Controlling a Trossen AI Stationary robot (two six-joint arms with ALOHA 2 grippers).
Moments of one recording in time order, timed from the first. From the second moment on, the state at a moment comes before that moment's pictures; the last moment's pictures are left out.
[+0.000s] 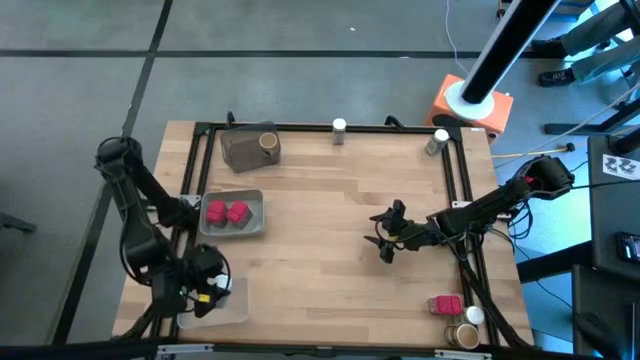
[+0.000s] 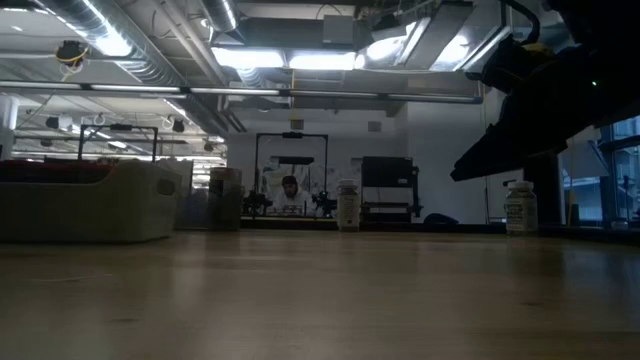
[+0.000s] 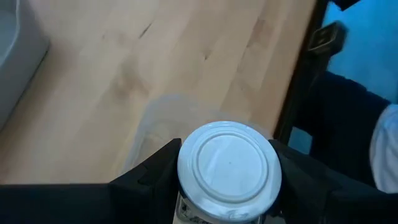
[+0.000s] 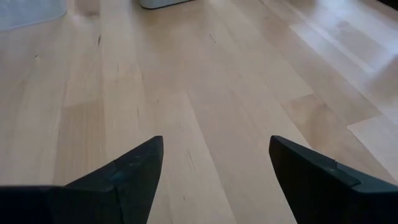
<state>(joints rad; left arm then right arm) -1.08 1.25 1.01 -0.88 -0.51 -1.49 0.39 1.29 0.41 0.24 0.53 0.45</state>
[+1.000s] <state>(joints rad) -1.41 1.46 0.94 -1.00 -0.79 -1.70 0.39 1.30 0.41 0.24 0.60 0.47</state>
